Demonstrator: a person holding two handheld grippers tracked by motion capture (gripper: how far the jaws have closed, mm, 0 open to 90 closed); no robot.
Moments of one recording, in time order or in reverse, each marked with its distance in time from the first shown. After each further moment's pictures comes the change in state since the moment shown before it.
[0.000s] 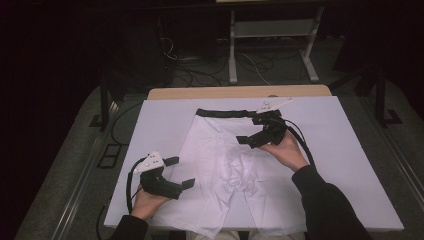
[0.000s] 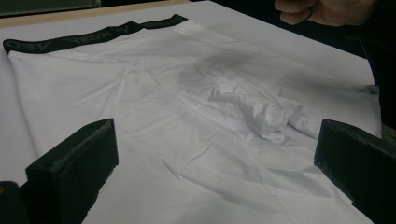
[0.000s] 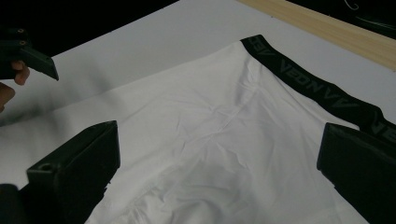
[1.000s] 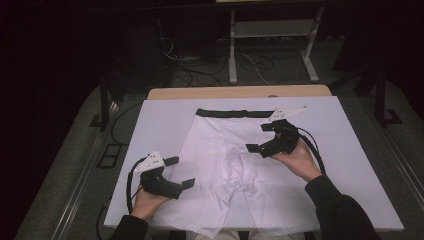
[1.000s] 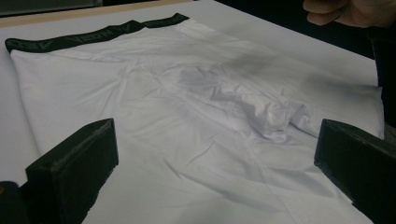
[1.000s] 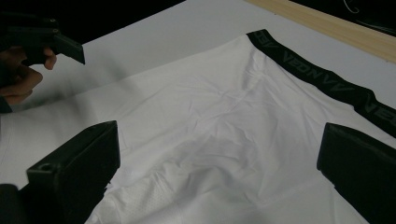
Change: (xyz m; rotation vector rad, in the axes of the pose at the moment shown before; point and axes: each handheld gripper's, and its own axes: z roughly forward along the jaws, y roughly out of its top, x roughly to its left) left arm 0.000 0.000 0.000 0.003 0.004 -0.001; right arm 0.011 -0.021 -0.032 -0.018 0.011 -0.010
